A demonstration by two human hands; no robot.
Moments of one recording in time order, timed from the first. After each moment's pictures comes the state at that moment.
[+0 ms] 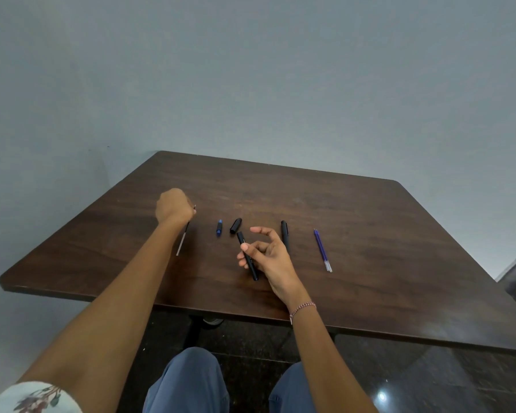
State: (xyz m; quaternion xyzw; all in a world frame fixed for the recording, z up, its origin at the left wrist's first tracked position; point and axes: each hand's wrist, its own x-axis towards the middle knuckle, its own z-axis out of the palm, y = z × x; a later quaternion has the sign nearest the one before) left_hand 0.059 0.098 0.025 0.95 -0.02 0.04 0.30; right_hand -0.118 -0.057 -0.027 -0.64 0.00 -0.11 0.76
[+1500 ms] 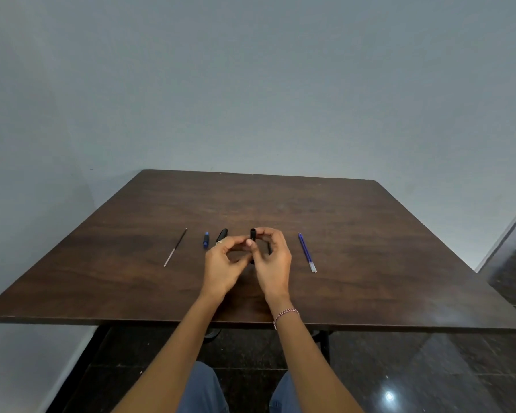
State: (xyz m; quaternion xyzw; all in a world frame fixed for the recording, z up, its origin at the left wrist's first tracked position) left_hand -0.072 0.038 -0.026 0.74 -0.29 0.07 0.60; right_hand -0.121 -0.058 -0.023 -0.71 0.08 -0.42 0.55
